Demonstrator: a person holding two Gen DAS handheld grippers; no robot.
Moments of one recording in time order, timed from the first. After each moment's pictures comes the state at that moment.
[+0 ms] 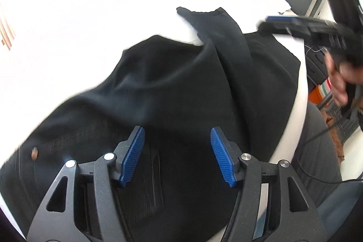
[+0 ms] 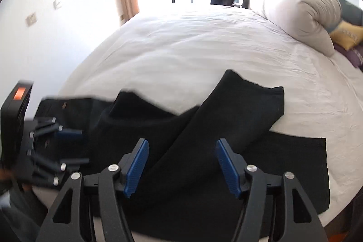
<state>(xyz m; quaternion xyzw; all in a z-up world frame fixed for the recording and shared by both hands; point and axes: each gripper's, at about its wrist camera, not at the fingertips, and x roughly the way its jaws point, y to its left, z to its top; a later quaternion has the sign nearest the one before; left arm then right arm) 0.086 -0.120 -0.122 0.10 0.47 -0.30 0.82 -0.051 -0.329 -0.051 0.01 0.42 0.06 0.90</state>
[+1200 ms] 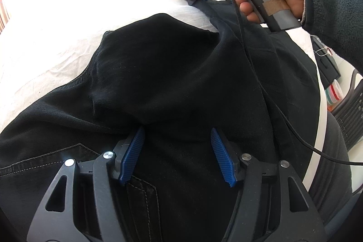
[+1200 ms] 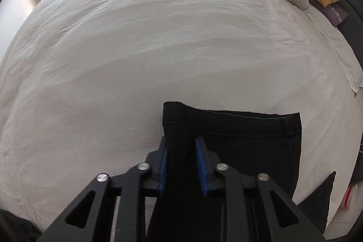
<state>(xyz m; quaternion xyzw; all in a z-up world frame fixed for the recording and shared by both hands) 0.123 -0.134 -0.179 0.08 0.49 -0.30 0.82 0.197 -0.388 -0.152 0.04 0.56 -0.14 0.81</state>
